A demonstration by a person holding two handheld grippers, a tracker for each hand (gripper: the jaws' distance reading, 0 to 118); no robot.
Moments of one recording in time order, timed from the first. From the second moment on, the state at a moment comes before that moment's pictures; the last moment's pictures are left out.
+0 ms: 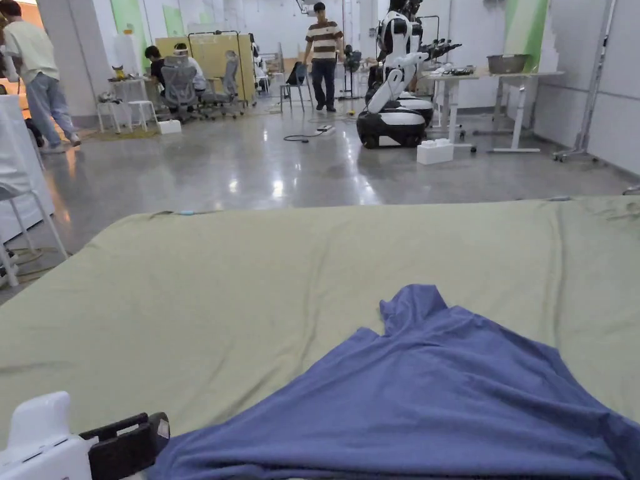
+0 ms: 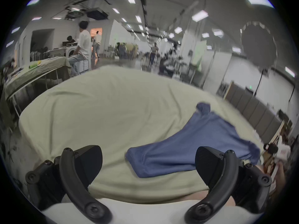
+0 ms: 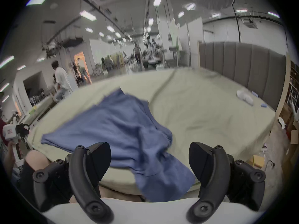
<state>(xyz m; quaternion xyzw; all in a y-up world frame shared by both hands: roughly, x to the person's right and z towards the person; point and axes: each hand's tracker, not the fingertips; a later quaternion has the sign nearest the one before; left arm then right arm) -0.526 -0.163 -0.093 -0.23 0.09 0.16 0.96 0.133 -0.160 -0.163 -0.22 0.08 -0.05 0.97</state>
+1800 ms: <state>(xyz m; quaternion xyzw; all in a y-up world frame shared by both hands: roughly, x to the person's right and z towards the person) -0.496 -0.230 -0.180 -0.28 0.11 0.06 0.95 -0.065 -0.242 -0.595 -0.43 0.18 0.15 0.87</state>
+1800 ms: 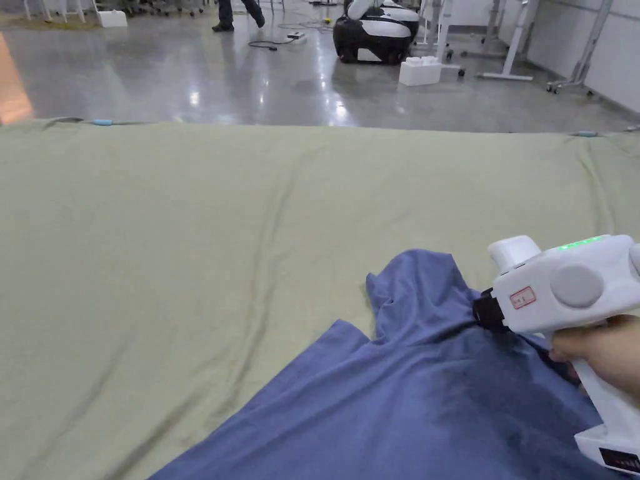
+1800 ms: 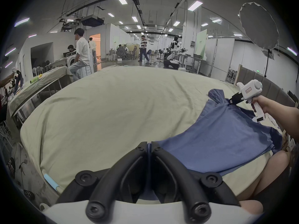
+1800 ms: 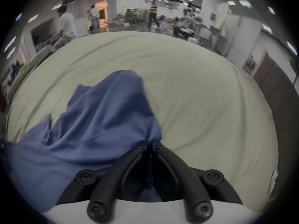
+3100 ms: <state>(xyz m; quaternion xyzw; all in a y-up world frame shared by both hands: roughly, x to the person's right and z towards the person) -0.504 0.230 -0.269 0.00 0.15 -0.02 0.99 0.029 0.265 -0.371 0.03 0.03 0.03 1.00</state>
